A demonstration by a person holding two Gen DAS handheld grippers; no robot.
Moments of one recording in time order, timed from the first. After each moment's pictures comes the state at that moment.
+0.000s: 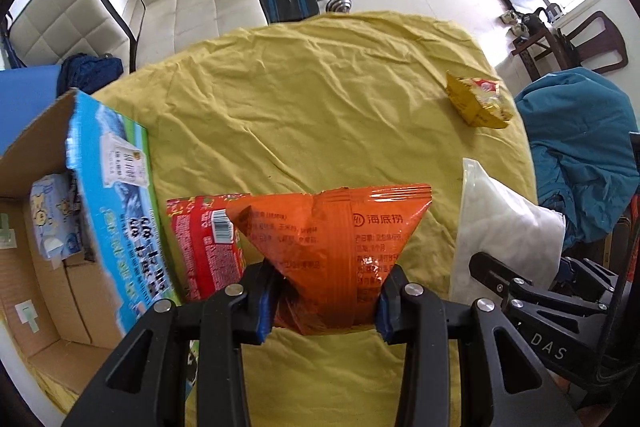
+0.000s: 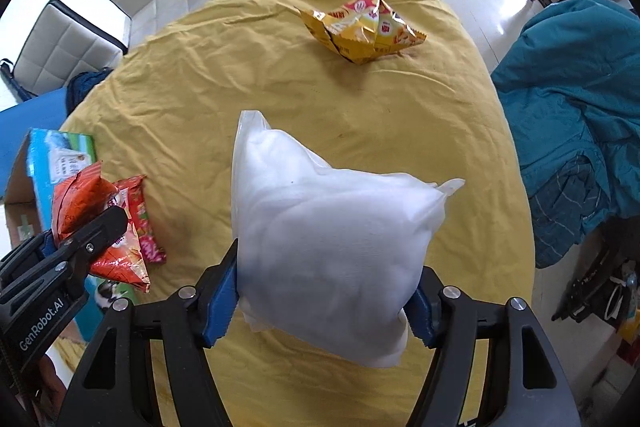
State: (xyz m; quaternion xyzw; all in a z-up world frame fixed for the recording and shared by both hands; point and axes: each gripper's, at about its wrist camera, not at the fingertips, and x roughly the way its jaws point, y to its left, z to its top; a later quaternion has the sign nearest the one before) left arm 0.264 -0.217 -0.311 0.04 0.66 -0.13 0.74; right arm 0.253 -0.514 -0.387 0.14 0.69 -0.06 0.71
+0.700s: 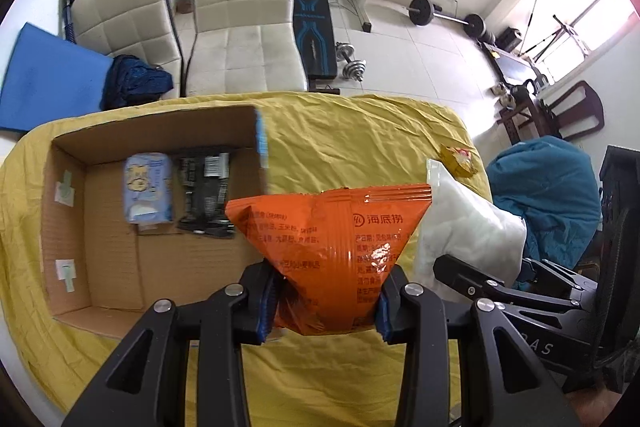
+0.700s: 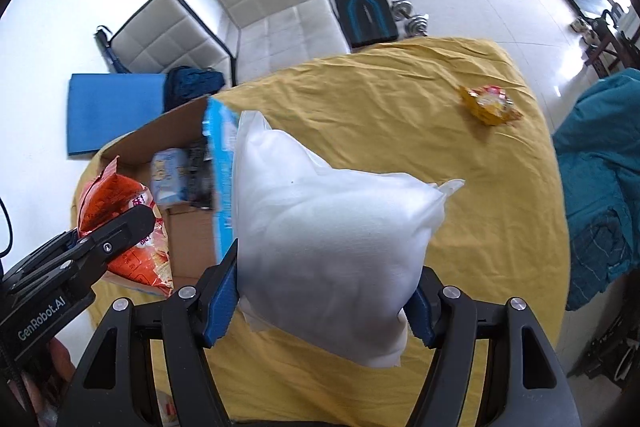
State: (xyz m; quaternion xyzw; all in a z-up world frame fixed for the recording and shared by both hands) left arm 0.235 -0.079 -0.195 -0.05 0.60 -0.12 0.79; right arm 0.224 -0.377 -0.256 0.13 0.62 0.06 0.77
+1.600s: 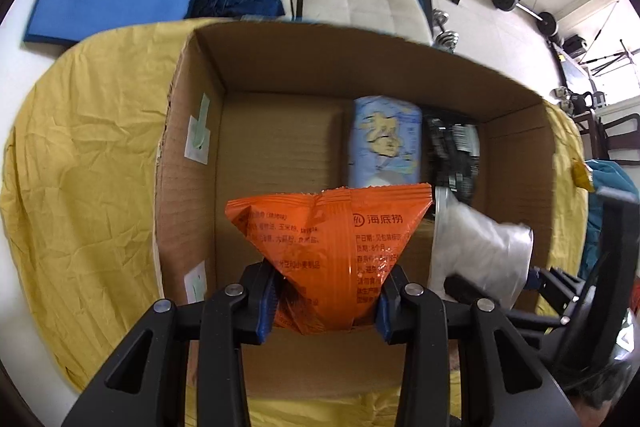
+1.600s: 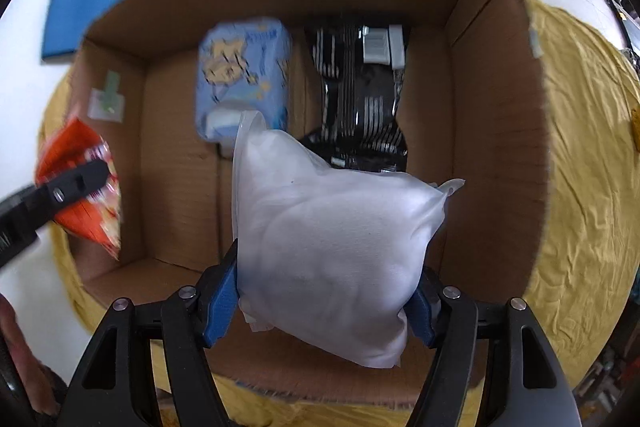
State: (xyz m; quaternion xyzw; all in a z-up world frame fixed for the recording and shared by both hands) left arm 0.286 0.156 -0.314 -0.07 0.68 -0.04 0.72; right arm 0.267 -0.114 -0.403 0.03 0.73 0.09 0.68
